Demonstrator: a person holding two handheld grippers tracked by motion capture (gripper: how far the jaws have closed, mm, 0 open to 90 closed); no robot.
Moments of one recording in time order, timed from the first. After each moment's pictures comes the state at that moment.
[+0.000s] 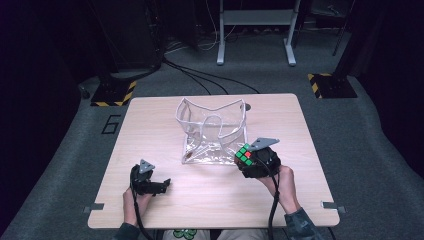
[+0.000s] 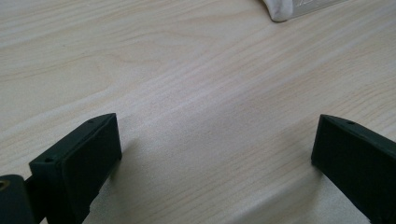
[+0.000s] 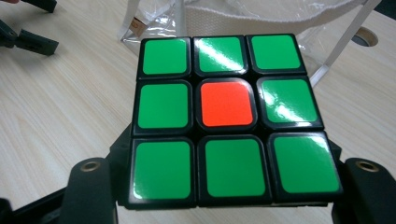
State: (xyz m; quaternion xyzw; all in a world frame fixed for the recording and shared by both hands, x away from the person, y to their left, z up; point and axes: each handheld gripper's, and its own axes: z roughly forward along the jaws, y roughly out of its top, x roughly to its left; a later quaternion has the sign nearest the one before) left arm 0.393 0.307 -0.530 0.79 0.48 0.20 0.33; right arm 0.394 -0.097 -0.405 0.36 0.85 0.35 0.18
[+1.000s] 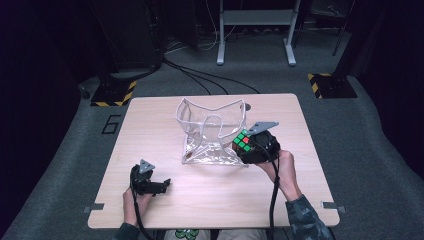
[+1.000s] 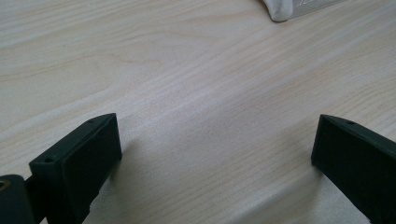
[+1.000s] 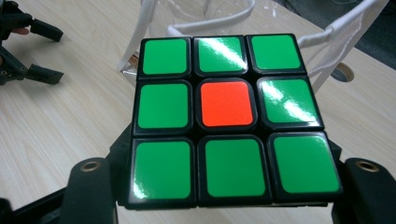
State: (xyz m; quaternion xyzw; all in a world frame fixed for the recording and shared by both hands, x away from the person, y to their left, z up) left arm 0.394 0.307 -0.530 0.79 0.48 0.20 0.33; right arm 0.414 -0.091 -0.363 0.34 0.85 0.36 0.19
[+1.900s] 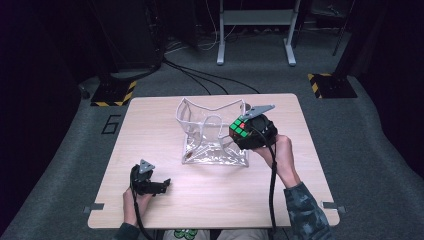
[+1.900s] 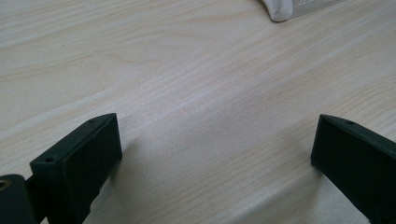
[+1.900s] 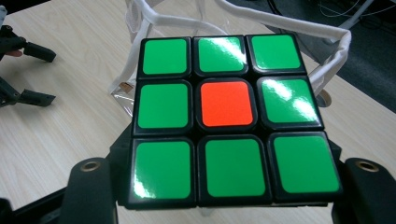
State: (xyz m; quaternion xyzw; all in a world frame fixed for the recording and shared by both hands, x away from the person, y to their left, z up) left arm 0.393 0.306 -0.530 0.79 0.48 0.20 0.33; right arm 0.435 -0.080 -0.329 0.34 0.85 0.35 0.21
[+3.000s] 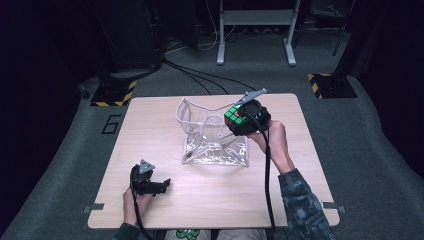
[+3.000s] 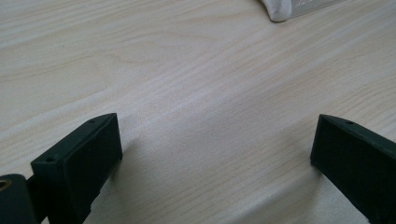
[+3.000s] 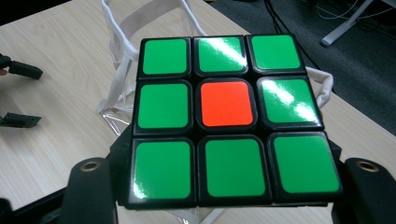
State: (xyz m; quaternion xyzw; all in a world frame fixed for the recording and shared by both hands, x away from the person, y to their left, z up) left arm 0.393 0.306 -0.531 0.79 0.48 0.20 0.33; right arm 0.467 -0.066 -0.312 0.34 0.85 0.34 0.21
